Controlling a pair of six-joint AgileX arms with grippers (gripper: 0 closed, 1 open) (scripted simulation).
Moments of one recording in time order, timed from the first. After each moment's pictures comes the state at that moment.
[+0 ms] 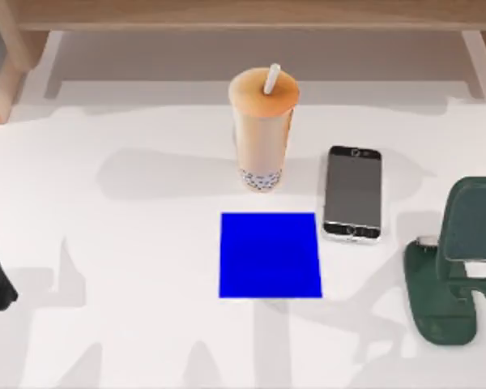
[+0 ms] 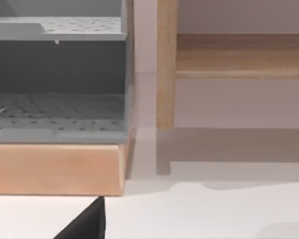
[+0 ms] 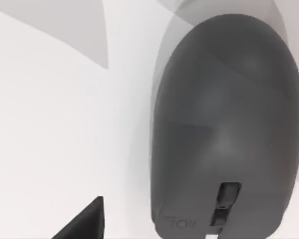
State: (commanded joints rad) left arm 0.00 0.00 0.00 0.00 0.00 0.00; right arm -0.36 1.54 0.89 -0.93 0.00 -2.20
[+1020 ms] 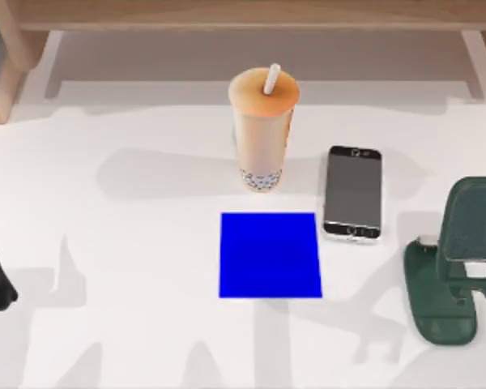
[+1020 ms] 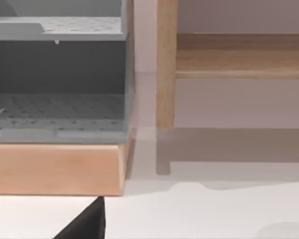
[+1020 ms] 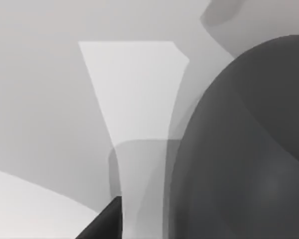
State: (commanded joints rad) left arm 0.00 0.00 0.00 0.00 0.00 0.00; right arm -0.36 1.67 0.74 -0.64 0.00 -2.20
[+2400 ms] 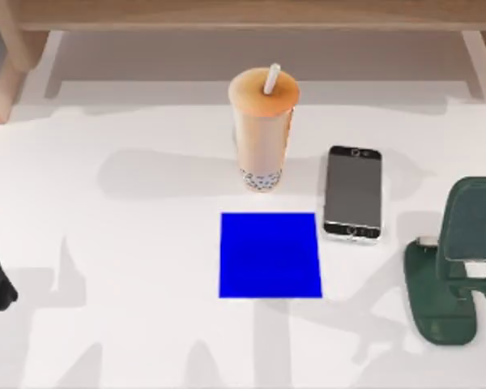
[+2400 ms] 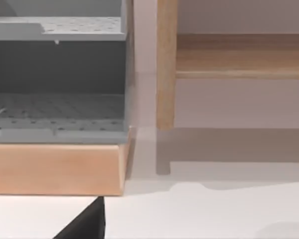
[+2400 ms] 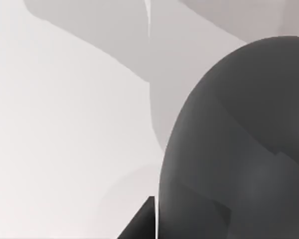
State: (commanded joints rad) left arm 0.00 0.00 0.00 0.00 0.00 0.00; right arm -0.36 1.55 0.89 -0.91 0.03 -2.19
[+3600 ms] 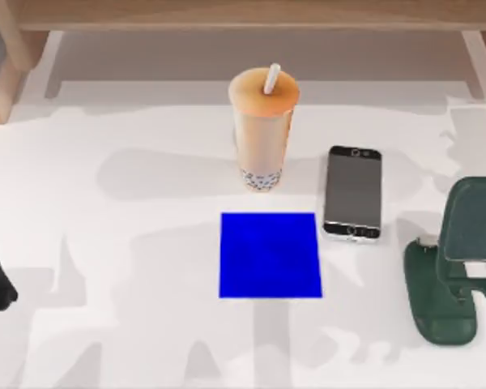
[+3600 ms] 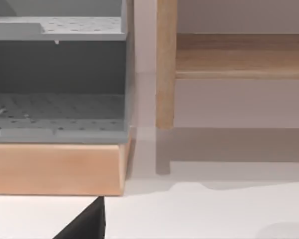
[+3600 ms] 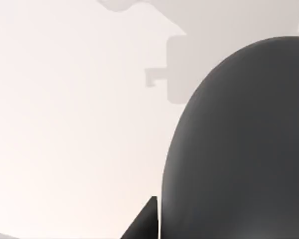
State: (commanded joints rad) left arm 0.00 0.00 0.00 0.00 0.00 0.00; right arm 0.00 1.60 1.46 -1.14 0.09 -2.27
